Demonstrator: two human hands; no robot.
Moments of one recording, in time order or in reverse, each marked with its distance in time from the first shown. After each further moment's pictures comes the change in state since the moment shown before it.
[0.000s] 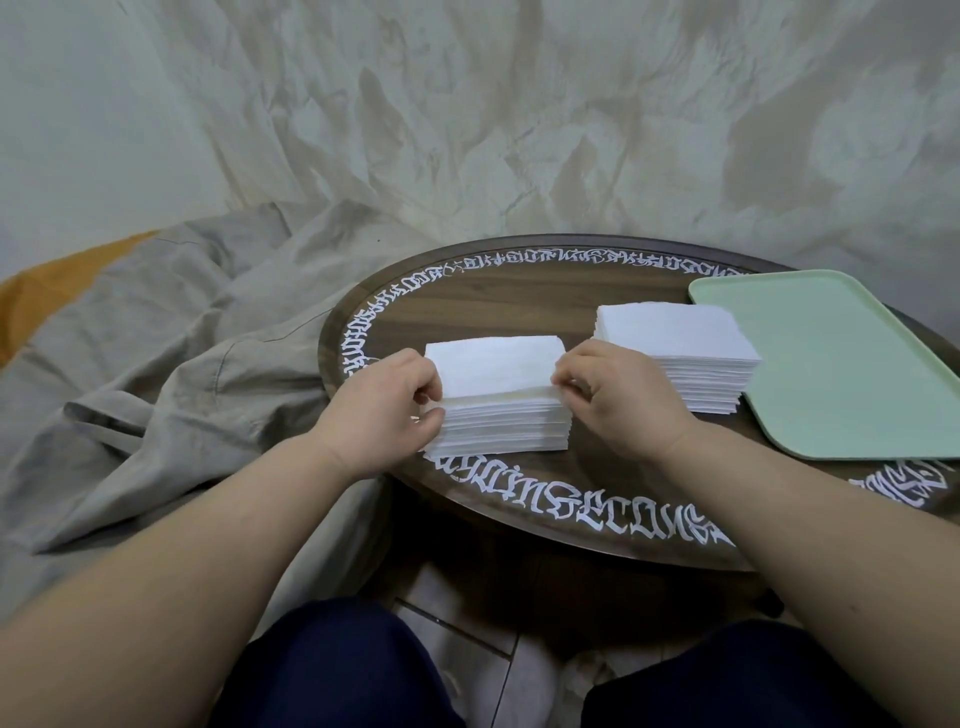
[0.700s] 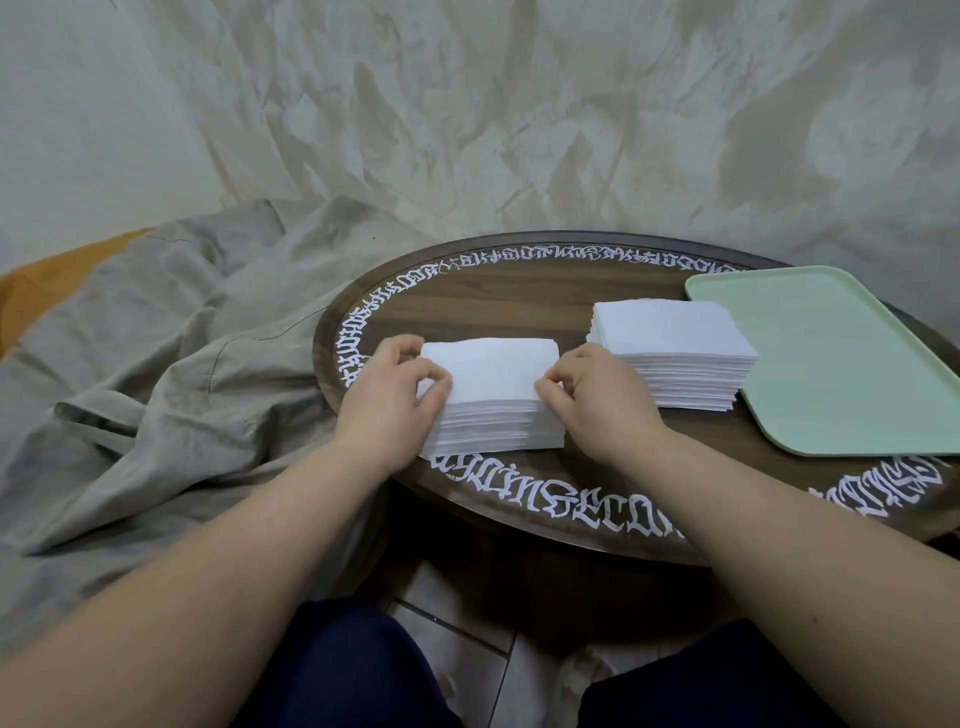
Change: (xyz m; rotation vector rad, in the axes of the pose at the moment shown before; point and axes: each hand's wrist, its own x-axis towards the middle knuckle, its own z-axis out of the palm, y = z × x) left_hand 0.007 0.012 0.018 -0.120 0.043 -0.346; right_hand 0.004 -0.017 0.012 0.080 -0.089 0.307
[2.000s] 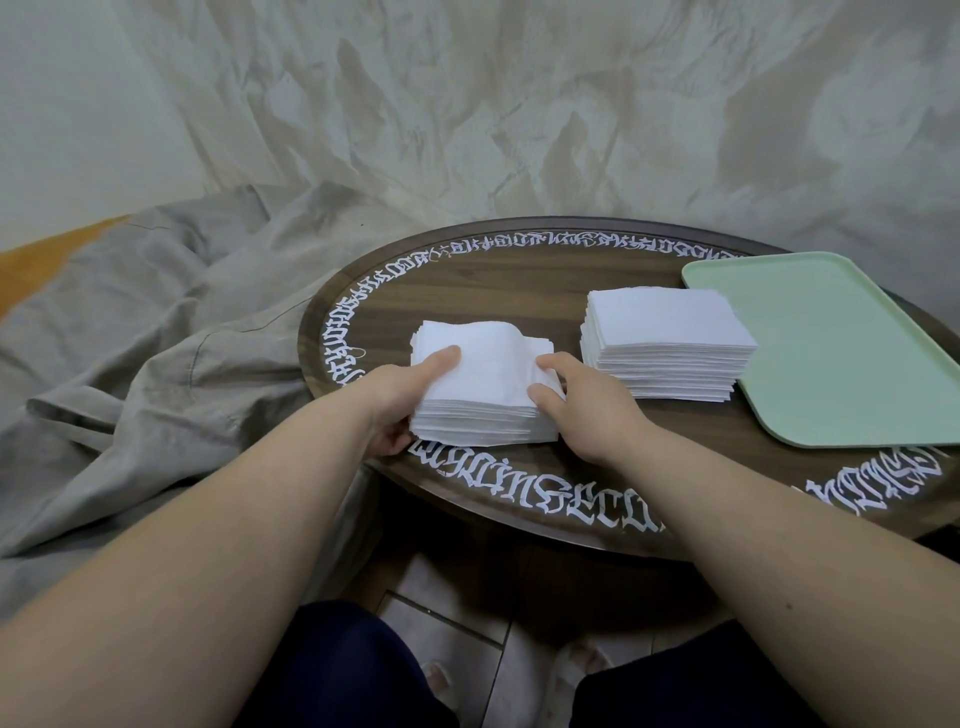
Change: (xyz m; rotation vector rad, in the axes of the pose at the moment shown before) left_hand 0.029 0.008 0.009 -0.667 -0.440 -0.811; right_hand 0.002 0.011 0.015 0.135 -0.197 0.147
